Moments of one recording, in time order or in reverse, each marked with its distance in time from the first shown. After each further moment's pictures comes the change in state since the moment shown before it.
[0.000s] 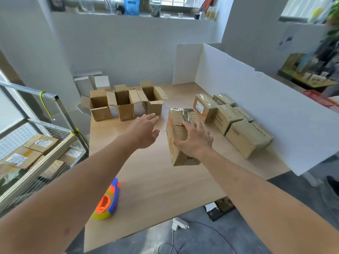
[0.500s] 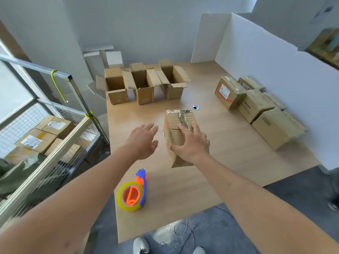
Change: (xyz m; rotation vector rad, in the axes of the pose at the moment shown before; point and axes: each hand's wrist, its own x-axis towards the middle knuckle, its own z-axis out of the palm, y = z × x) left_hand -0.028 -0.155 0.060 0.003 -0.209 -0.062; right_hand 0.020 -0.112 0.125 -0.068 -0.083 -0.004
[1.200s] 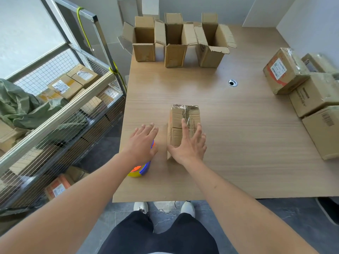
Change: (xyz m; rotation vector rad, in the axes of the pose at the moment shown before) left_hand -0.054 -0.008 0.142 -0.103 -0.046 -0.261; right_hand 0.000 0.022 0.159 0.028 -0.164 -0.068
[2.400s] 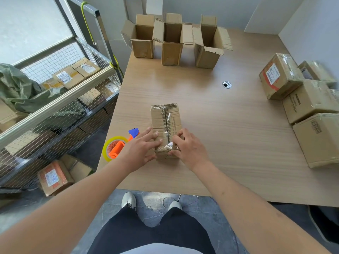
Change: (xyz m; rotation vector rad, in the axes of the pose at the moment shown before) left_hand -0.033 0.073 0.036 -0.180 0.233 0.196; right_hand -0.005 0.101 -0.049 -0.113 0.003 -0.703
